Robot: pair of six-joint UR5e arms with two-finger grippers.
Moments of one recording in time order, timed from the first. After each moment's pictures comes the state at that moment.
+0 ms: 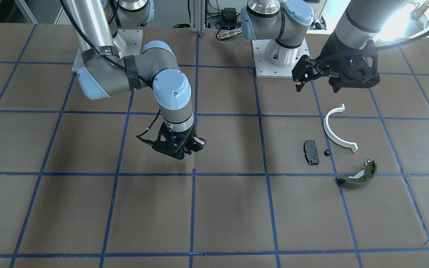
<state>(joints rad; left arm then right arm) -1.48 -1.51 -1.62 -1.66 1.59 0.07 1.94 -1.16 1.80 -2.23 -1.48 0.78</state>
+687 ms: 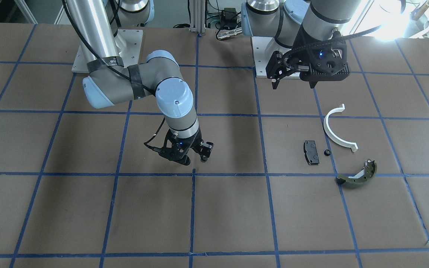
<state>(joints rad) -1.60 -1.53 -1.60 -1.65 1.59 -0.07 1.90 -1.15 1.78 -2.22 -1.43 0.72</state>
